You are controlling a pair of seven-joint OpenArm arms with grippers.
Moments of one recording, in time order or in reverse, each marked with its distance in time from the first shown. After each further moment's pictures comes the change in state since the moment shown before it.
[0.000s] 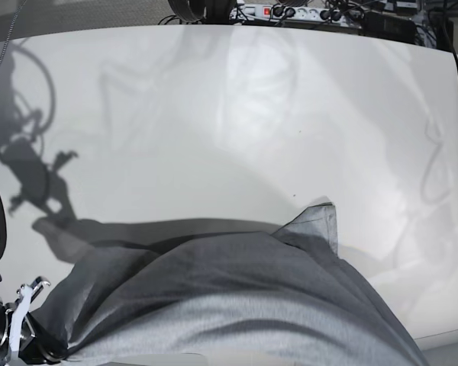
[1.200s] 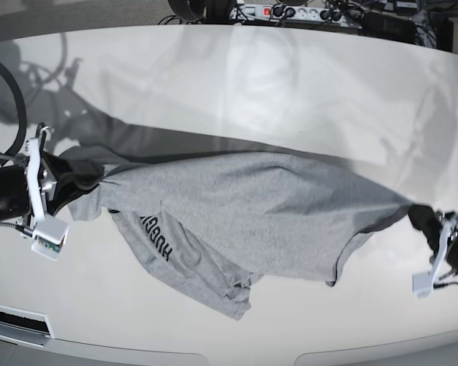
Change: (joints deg) left arm 10.4 -13.2 50.6 31.8 -0.8 -0.1 6.7; right arm -22.8 4.0 -0.1 4.3 37.4 6.3 -23.9
